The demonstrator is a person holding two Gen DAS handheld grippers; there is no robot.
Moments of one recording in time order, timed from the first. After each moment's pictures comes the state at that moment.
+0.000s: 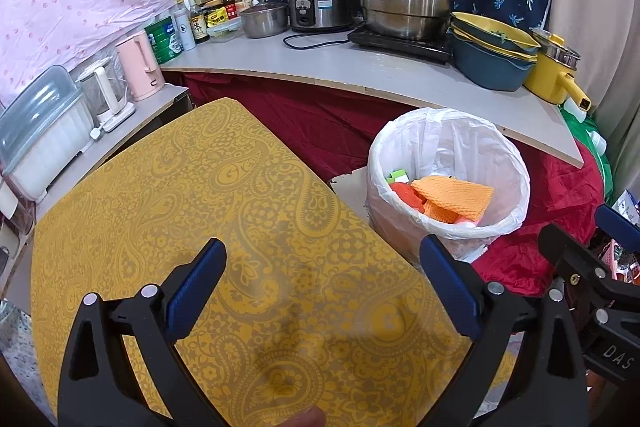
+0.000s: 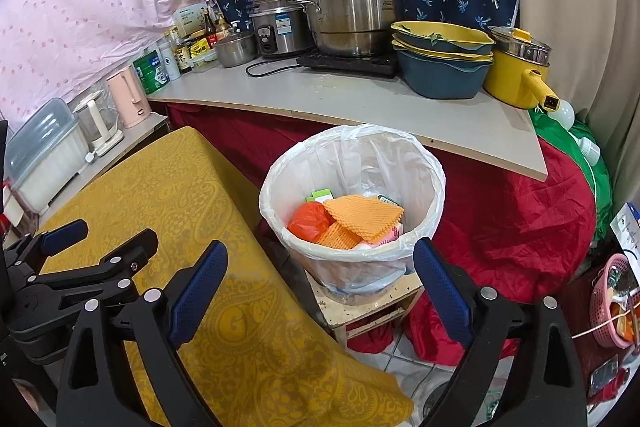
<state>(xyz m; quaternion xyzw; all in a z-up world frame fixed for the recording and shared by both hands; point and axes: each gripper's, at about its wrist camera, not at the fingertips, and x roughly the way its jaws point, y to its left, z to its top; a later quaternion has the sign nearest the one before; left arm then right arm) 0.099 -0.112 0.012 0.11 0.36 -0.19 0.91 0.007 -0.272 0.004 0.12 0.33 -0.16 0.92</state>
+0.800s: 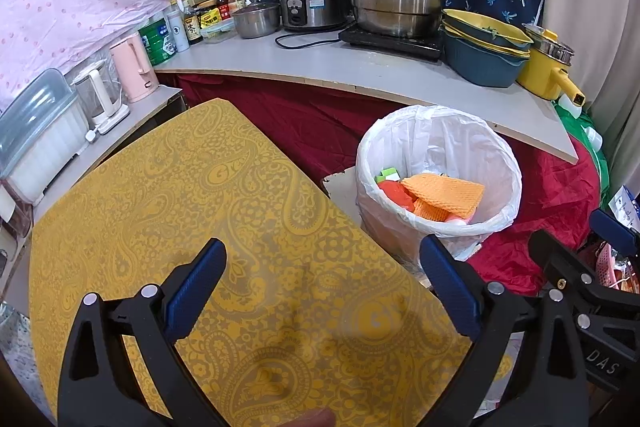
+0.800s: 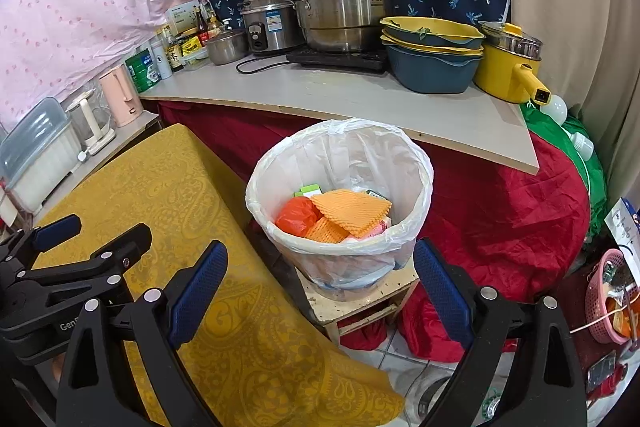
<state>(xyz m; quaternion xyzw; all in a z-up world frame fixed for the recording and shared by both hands) 0.094 -0.122 0.012 0.12 0.37 -0.19 0.90 0.004 -0.277 -0.001 0.12 0.34 -0.18 0.92</state>
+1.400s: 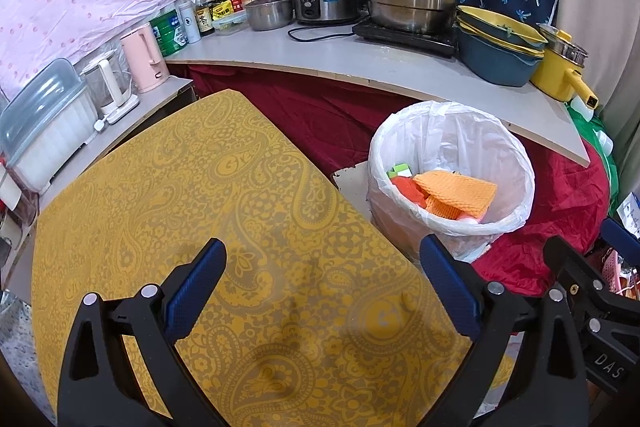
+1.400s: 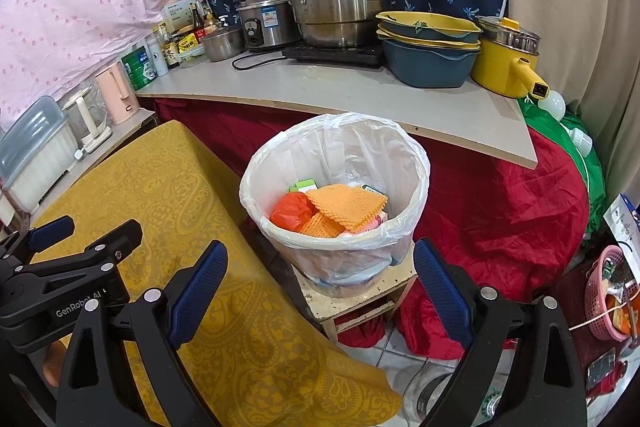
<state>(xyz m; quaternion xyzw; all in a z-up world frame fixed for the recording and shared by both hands) 0.097 -0.121 0.005 0.11 0.37 -0.17 0.91 0.002 -0.280 -0.007 0.12 0.34 -0.18 0.91</state>
